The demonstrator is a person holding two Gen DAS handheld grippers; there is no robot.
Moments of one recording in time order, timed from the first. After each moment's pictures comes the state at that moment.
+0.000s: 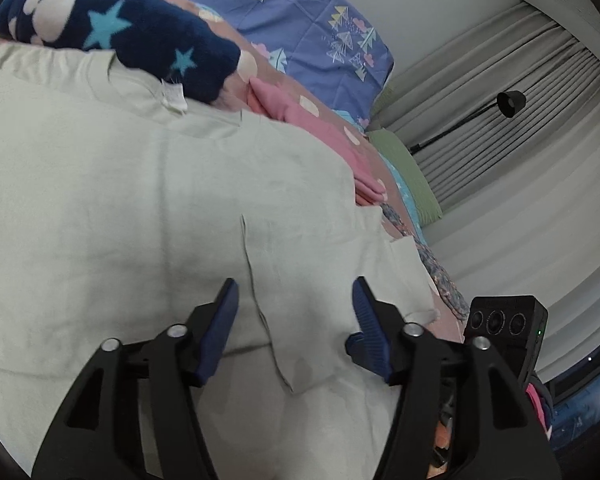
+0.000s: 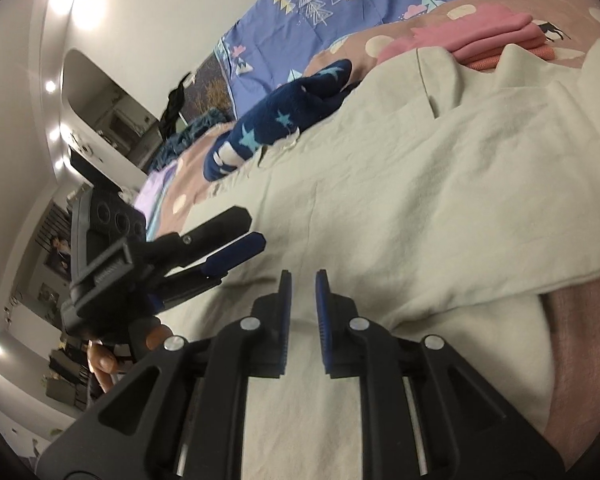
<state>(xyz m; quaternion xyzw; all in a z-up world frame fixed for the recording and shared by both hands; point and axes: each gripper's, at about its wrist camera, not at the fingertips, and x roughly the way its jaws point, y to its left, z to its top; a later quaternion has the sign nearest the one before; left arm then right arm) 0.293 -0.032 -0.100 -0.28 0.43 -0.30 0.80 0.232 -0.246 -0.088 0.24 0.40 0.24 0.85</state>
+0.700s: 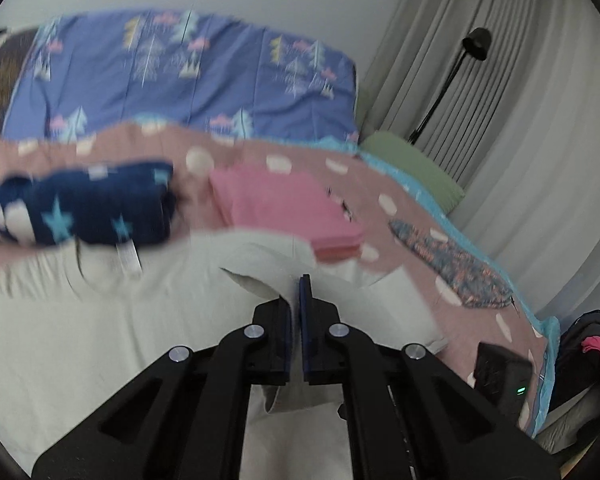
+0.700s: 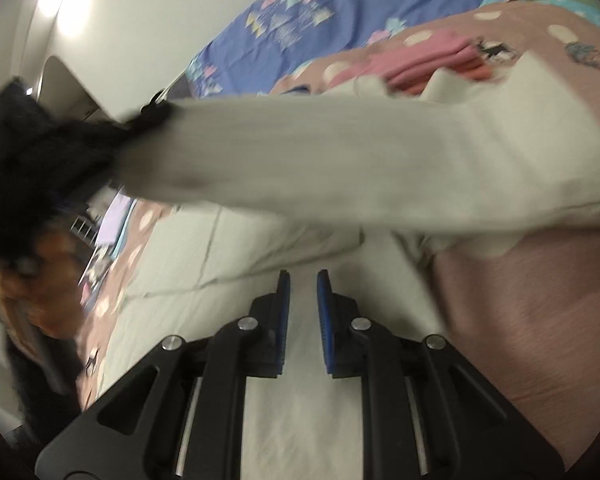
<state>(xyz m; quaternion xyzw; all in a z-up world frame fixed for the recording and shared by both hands) 0.295 -0.093 0.029 -0.08 0.33 -0.28 0.90 0.213 -0.279 -0.088 0.23 0.37 0.17 0.89</state>
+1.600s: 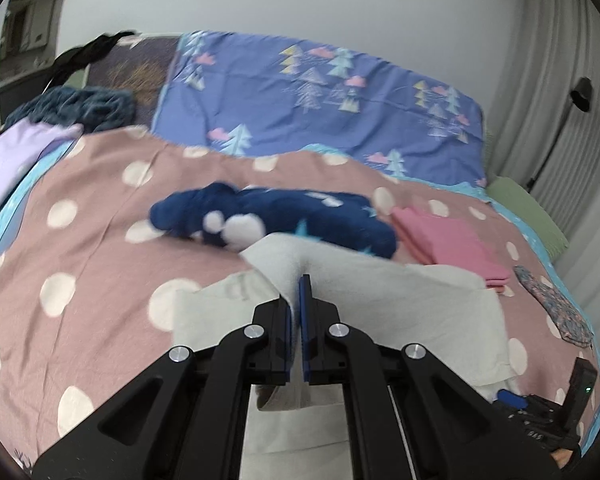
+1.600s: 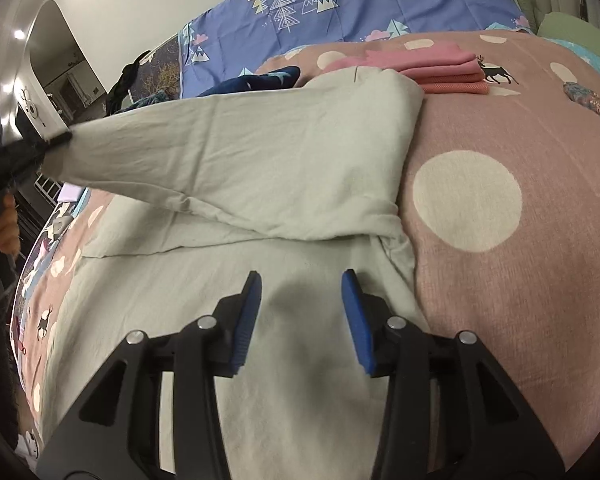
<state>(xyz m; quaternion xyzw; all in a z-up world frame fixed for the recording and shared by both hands) 0.290 0.108 0.025 -0.10 0.33 -0.05 0.94 0.209 -0.259 -0.093 0.13 0.40 0.14 0.90</state>
